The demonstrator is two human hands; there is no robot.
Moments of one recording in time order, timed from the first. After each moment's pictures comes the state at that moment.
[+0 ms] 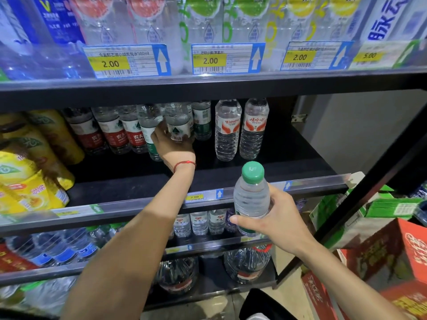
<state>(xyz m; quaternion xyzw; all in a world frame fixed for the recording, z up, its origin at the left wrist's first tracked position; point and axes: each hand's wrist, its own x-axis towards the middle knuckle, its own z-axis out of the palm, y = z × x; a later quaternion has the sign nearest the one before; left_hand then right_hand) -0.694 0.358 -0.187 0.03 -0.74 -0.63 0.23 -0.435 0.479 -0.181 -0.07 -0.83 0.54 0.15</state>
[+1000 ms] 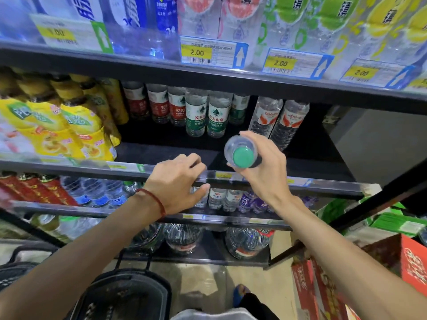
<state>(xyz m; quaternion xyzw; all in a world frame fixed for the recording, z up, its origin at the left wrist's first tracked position) -0.560 0.189 -0.170 -0.37 -0.91 -0.05 0.14 -0.513 0.427 -0.156 0.07 -0.88 0.34 0.33</state>
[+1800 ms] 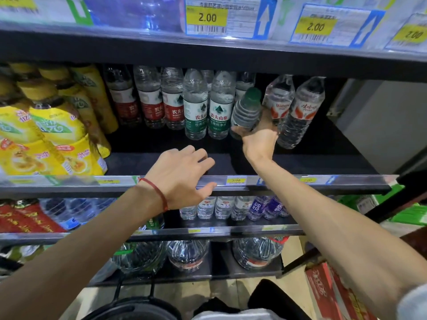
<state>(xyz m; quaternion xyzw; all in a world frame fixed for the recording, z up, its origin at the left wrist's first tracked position) -0.620 0.190 -0.181 -0.44 -0.89 0.04 0.13 -0.648 0.415 -0.200 -0.19 -0.79 0.43 0.38</state>
